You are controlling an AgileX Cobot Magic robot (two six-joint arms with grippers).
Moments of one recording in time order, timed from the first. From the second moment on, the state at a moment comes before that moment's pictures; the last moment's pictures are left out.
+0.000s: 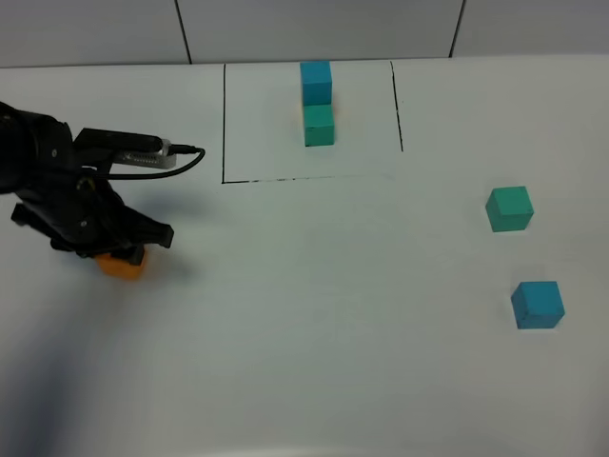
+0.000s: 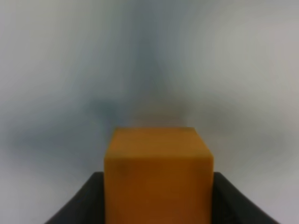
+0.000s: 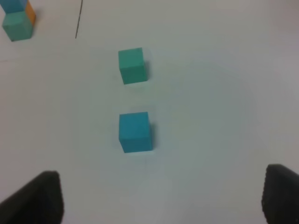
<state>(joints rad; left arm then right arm) -0.24 1.83 -1.04 0.05 0.58 -0.05 0.00 -0.01 -0.49 0.03 1.06 -0.03</state>
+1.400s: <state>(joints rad) -0.61 2.15 -1.82 0.02 1.10 0.71 0.00 -0.01 -0.49 0.03 1.06 -0.03</state>
